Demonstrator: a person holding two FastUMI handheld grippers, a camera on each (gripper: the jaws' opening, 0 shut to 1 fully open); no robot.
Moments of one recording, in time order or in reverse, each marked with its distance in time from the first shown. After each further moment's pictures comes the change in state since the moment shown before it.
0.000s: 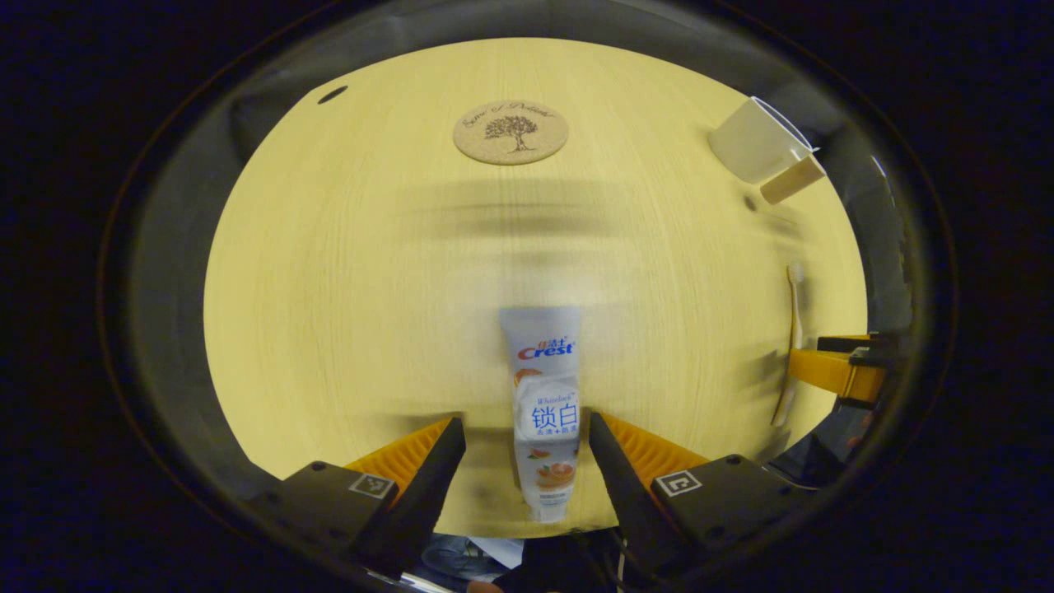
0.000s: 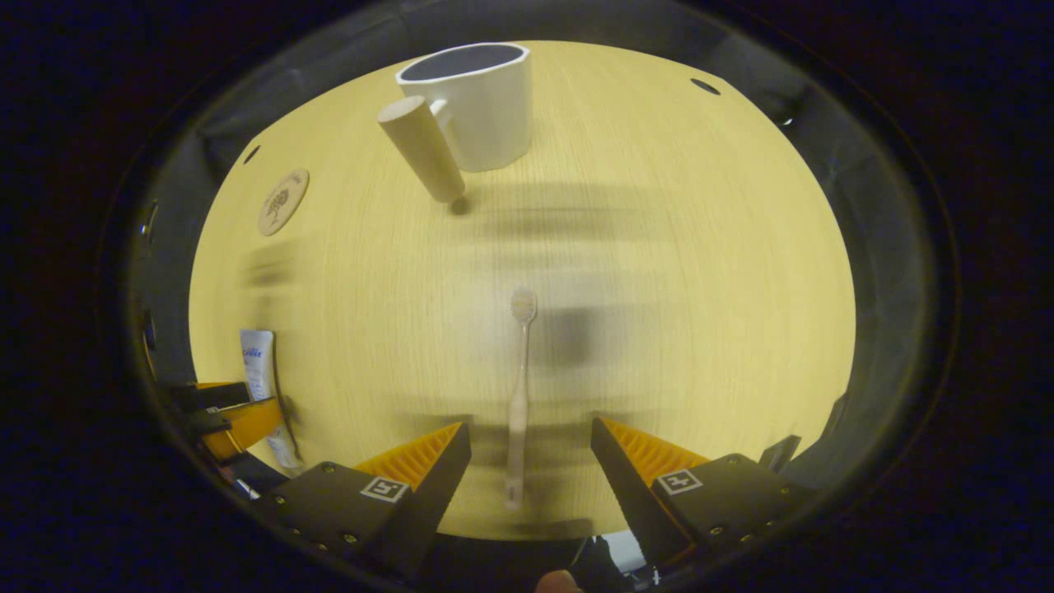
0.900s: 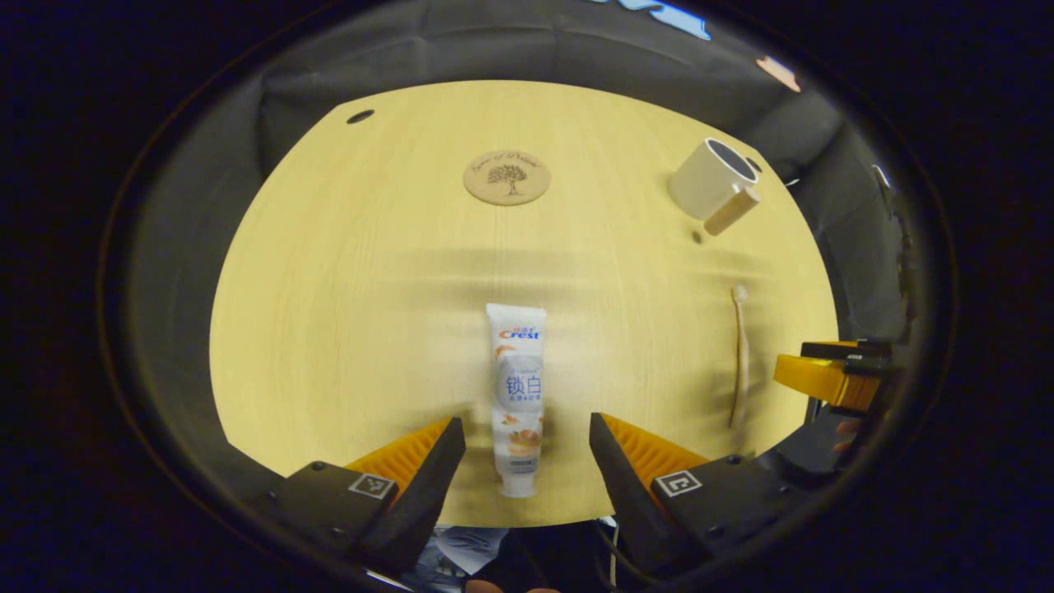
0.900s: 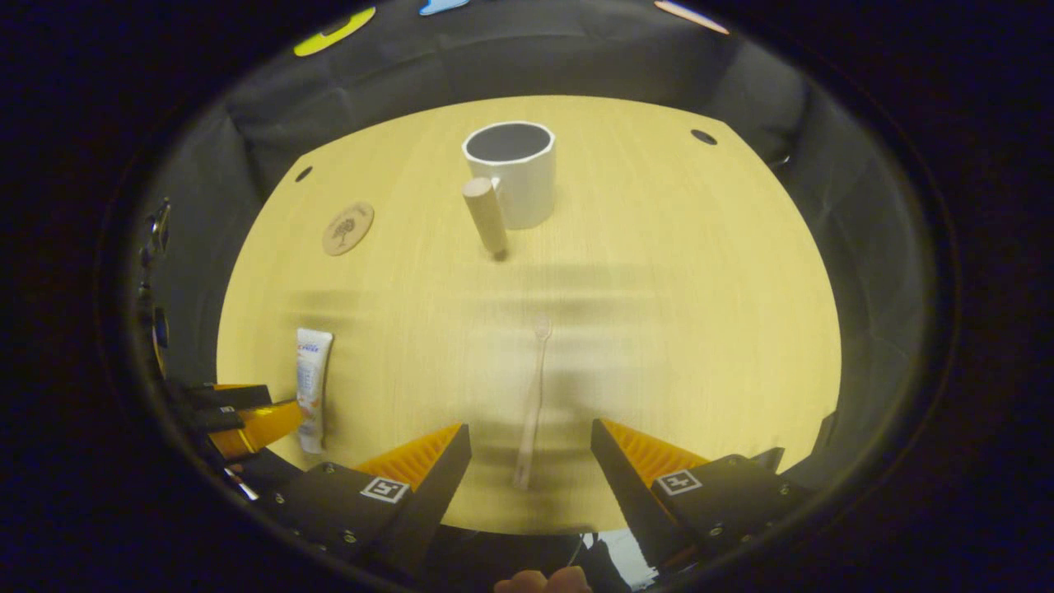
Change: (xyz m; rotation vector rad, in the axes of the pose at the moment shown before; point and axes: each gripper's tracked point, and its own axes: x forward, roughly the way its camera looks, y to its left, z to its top) left arm -0.044 -0.010 -0.009 -0.039 -0.174 -0.052; right arm -0.051 0.004 -0.001 -0.059 -0.187 0.049
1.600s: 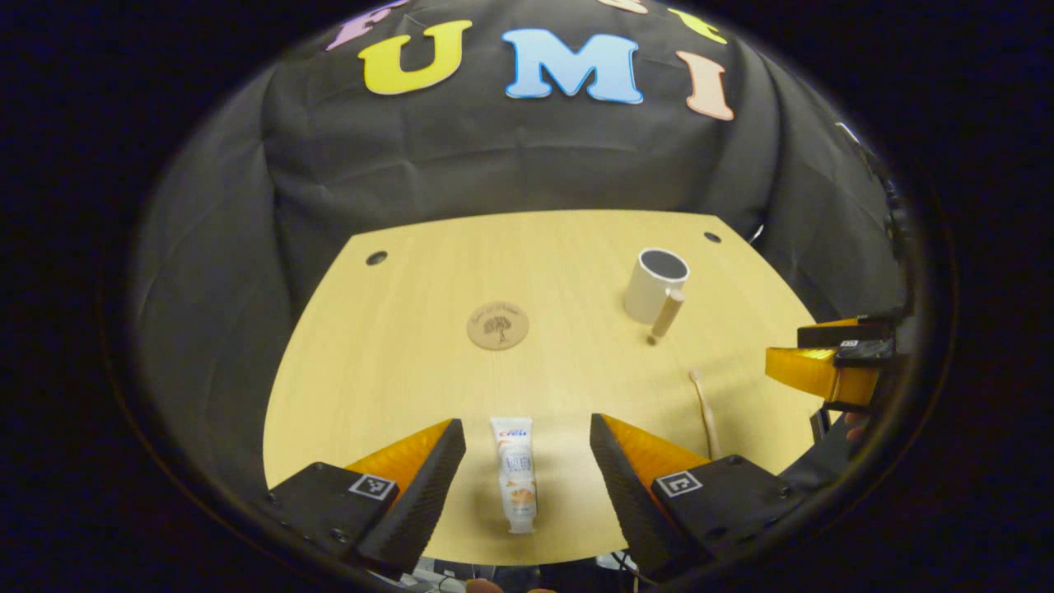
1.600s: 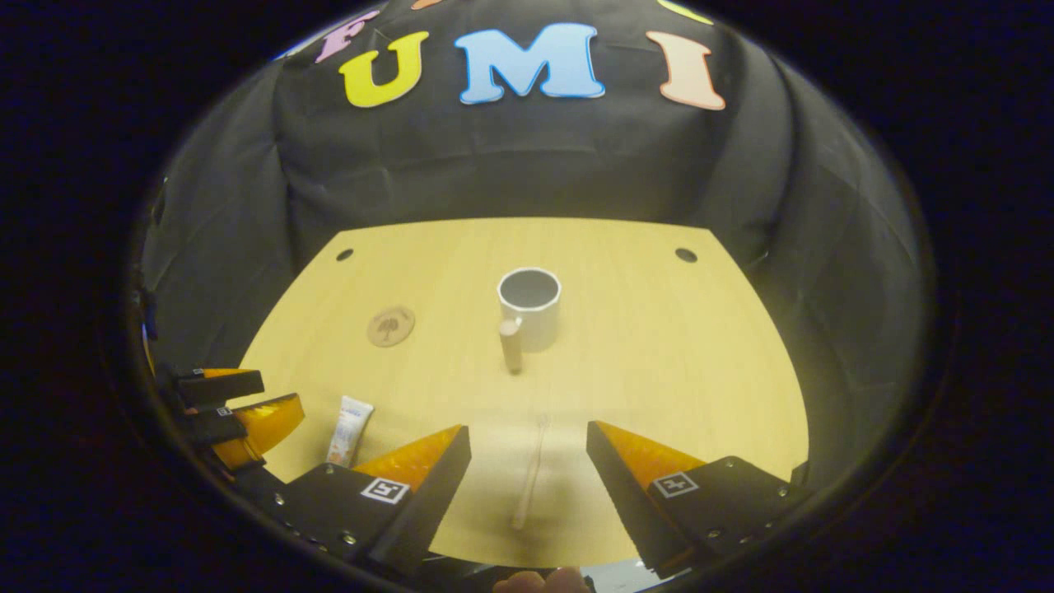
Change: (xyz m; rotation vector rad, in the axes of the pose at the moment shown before) left arm -0.086 -0.042 0.053 0.158 -0.427 0.032; right arm -0.074 0.007 0.047 -0.054 -0.388 0.005
